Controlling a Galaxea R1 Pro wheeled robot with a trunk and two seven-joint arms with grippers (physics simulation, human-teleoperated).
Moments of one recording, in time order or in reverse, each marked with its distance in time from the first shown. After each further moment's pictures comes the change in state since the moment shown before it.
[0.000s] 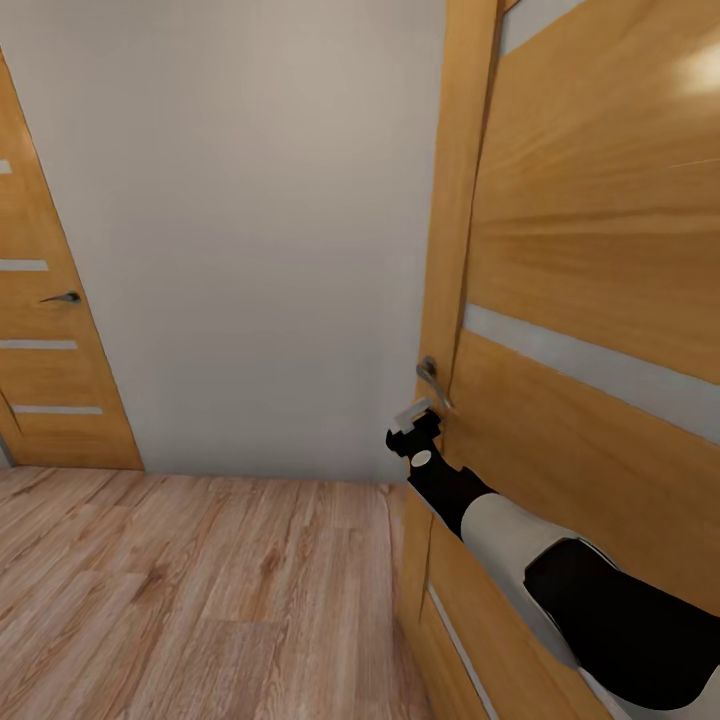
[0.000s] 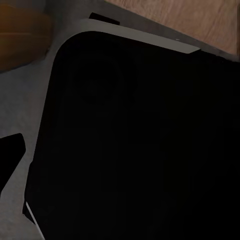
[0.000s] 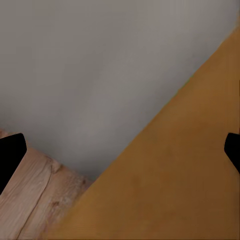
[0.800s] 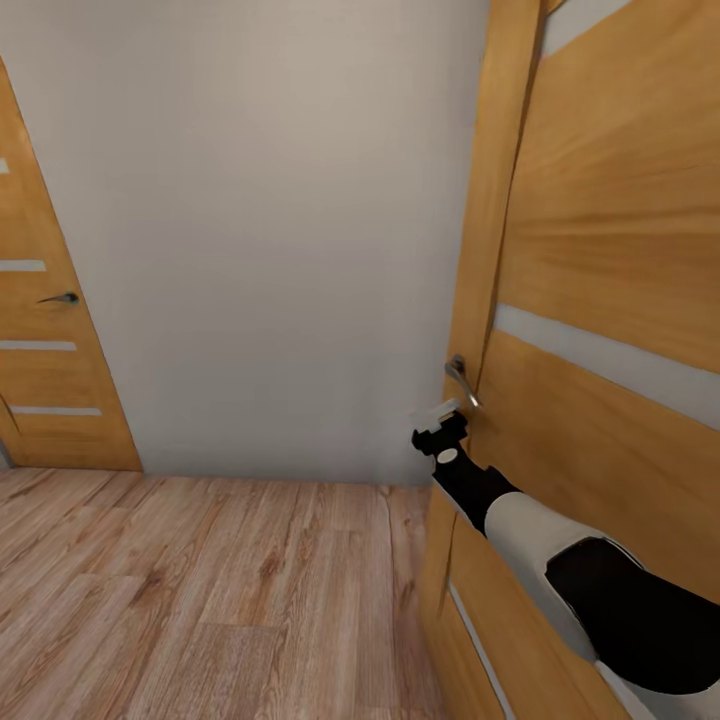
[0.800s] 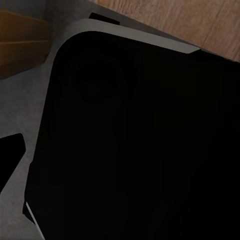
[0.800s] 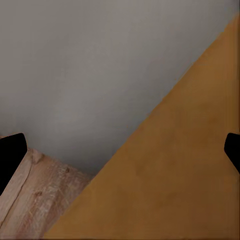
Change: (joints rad) left arm 0.000 0.000 0.000 0.000 0.000 0.000 0.000; right arm 0.000 -0.079 -0.065 0.006 -0.004 0.001 0.000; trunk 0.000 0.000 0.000
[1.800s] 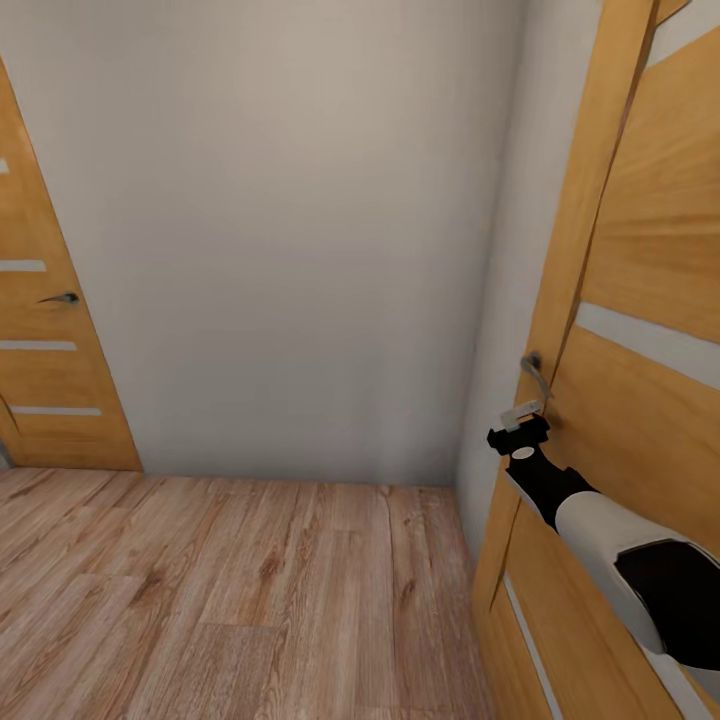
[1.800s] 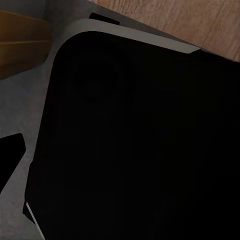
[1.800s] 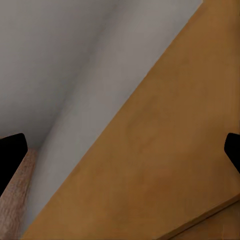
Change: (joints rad) left arm 0.000 0.000 0.000 0.000 -0.002 0.000 0.000; right arm 0.000 -0.231 -0.106 0.003 -0.003 0.002 0.002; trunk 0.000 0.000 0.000
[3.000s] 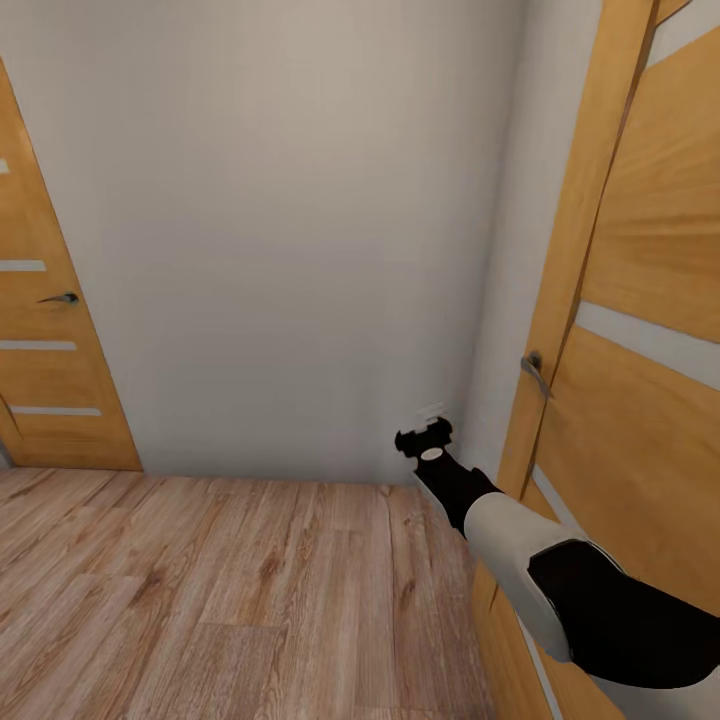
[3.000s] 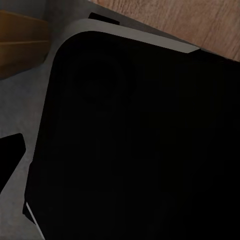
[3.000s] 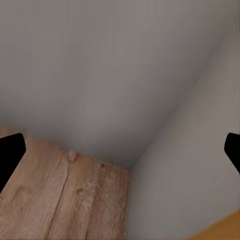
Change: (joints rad) left arm 0.000 -0.001 0.000 0.000 -0.001 0.000 0.000; right arm 0.000 0.310 -0.061 0.003 0.006 0.022 0.007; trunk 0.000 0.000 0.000
